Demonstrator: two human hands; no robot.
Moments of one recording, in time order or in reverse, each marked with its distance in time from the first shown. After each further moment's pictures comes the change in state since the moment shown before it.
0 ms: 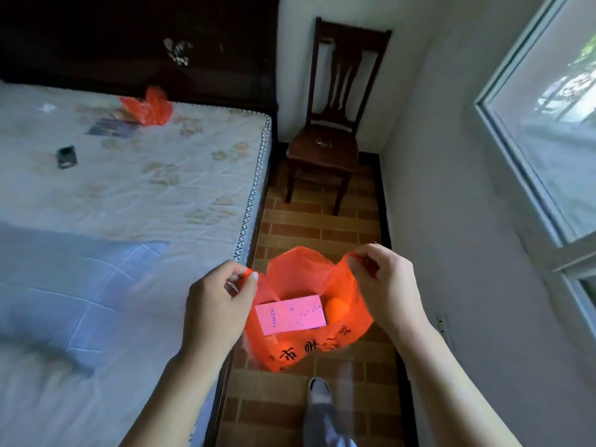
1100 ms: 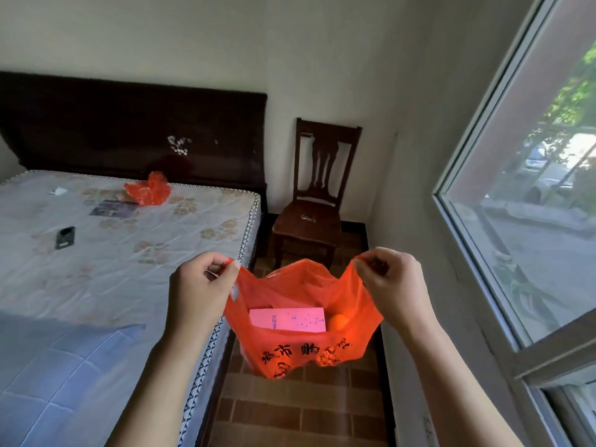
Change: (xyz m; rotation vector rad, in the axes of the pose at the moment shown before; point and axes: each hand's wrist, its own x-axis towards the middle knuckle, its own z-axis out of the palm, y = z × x) left_hand 0.138 0.183 0.020 -0.133 0.172 0.054; right_hand 0.168 -0.007 -0.152 0.122 0.129 -0.018
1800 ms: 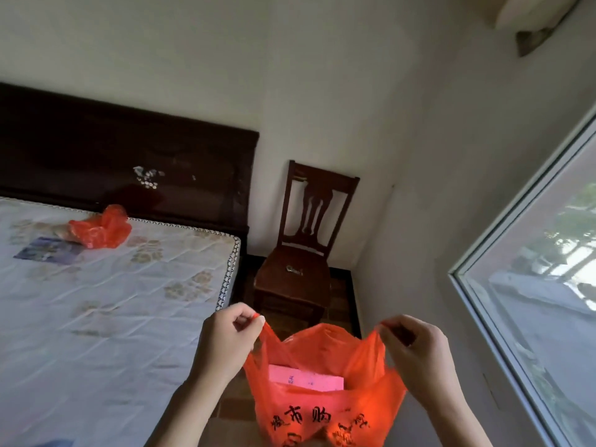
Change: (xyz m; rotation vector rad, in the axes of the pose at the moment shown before) left_hand 0.247 -0.070 0.112 -0.061 -0.293 -0.058; right_hand 0.197 0.029 0.093 -0.163 0.050 0.164
